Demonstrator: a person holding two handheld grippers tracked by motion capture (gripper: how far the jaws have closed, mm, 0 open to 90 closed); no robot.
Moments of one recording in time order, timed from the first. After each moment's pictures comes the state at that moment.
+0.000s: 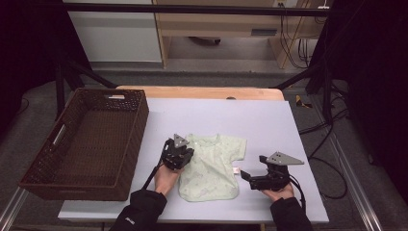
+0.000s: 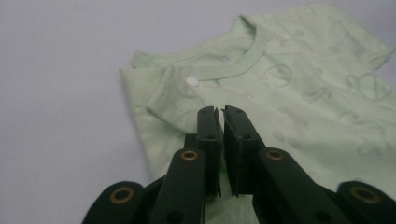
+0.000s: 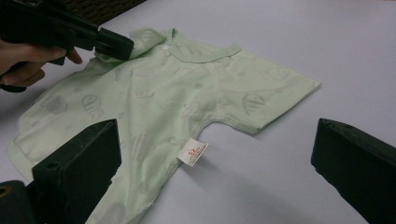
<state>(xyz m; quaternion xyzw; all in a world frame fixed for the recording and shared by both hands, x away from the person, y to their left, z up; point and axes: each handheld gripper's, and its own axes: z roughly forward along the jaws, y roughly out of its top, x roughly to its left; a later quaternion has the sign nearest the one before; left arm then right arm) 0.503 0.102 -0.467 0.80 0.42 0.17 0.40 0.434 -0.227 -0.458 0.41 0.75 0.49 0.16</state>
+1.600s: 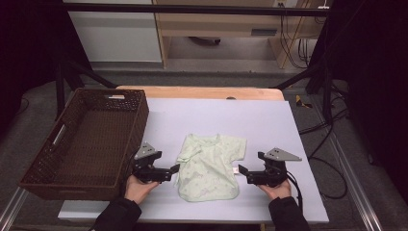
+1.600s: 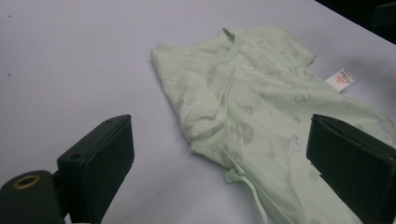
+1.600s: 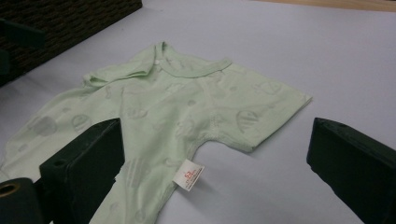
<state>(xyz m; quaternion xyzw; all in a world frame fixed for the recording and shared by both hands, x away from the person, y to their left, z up) 0.453 0.187 -0.448 0.77 0.41 0.13 0.47 0.443 -0.217 -0.449 0.43 0.74 0.48 0.18</state>
